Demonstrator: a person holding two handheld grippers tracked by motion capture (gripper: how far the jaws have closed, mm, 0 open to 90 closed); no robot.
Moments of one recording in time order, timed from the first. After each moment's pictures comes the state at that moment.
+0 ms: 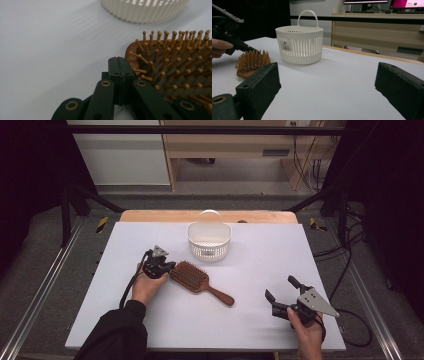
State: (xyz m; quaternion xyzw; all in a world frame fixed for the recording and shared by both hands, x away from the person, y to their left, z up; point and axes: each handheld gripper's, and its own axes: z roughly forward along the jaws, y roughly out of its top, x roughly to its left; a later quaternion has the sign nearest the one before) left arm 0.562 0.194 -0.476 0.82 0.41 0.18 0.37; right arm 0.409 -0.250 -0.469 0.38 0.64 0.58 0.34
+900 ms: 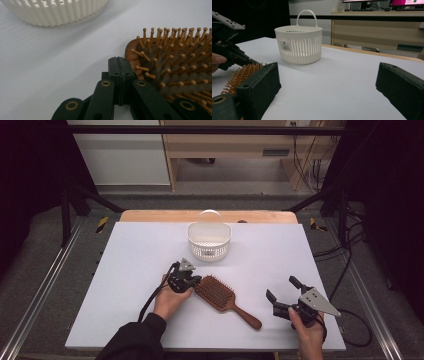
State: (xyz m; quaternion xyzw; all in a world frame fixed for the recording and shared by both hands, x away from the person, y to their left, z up) left arm 0.521 0.119 -0.481 0.84 0.36 0.13 0.39; right arm 0.408 -0.252 -0.467 0.38 0.64 0.58 0.33
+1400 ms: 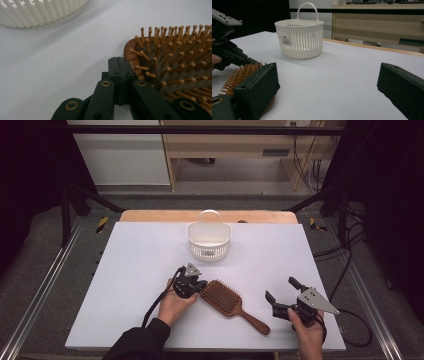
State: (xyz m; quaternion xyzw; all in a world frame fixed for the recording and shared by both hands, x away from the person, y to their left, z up) left arm 0.507 0.104 -0.481 0.85 0.34 0.12 0.39; right arm 0.408 -0.250 -0.466 0.39 0.65 0.57 0.32
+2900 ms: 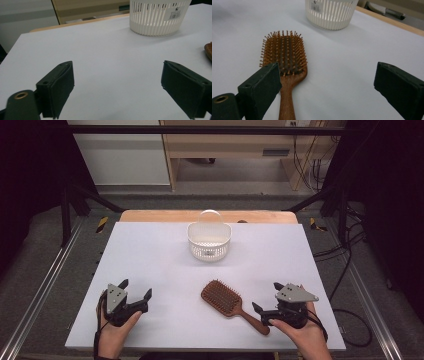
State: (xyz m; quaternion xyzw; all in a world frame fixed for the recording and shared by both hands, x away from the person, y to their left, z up) left arm 0.414 0.267 -0.469 0.68 0.44 0.35 0.46; right arm 0.396 -0.207 -0.418 0.36 0.79 0.43 0.25
